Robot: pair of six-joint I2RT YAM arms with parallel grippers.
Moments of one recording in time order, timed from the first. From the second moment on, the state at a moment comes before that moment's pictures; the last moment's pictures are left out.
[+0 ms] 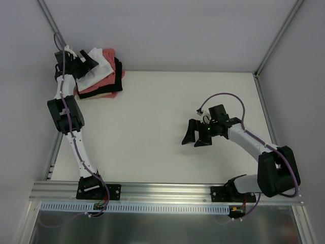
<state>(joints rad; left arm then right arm) 0.32 2.41 2.14 -0.21 0.45 -0.46 0.37 1.37 0.81 -0.53 -0.62 0.38</state>
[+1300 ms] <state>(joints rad) 0.17 0.43 0.59 -0.32 0.36 -0.17 0.42 0.66 0.84 -0.88 0.25 0.35</state>
